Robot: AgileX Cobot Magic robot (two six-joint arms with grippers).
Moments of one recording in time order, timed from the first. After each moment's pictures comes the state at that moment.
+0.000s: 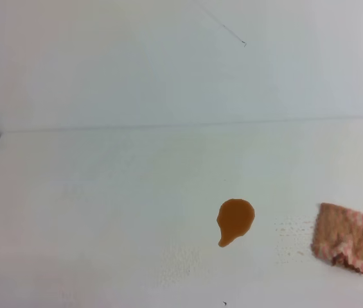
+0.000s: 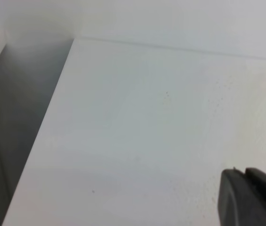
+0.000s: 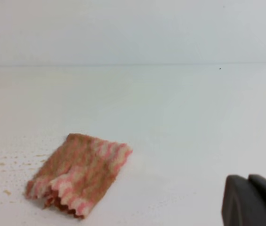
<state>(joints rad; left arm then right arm) -0.07 0.00 0.00 0.06 0.33 -0.30 0.00 -0.03 0.03 -0.20 0.28 0.16</state>
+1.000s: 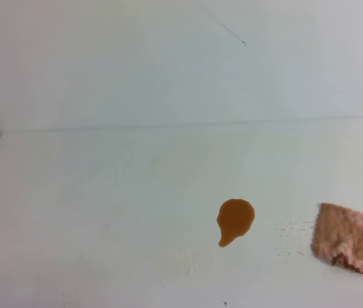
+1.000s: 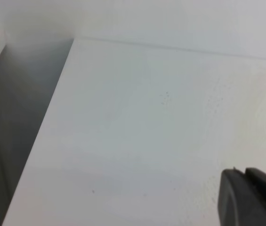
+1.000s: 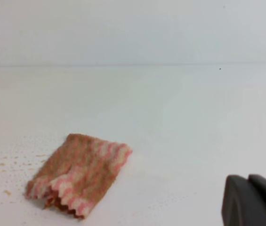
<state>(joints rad) -0.07 0.00 0.00 0.06 0.33 -0.30 0.00 -0.03 0.03 -0.20 0.28 0.16</state>
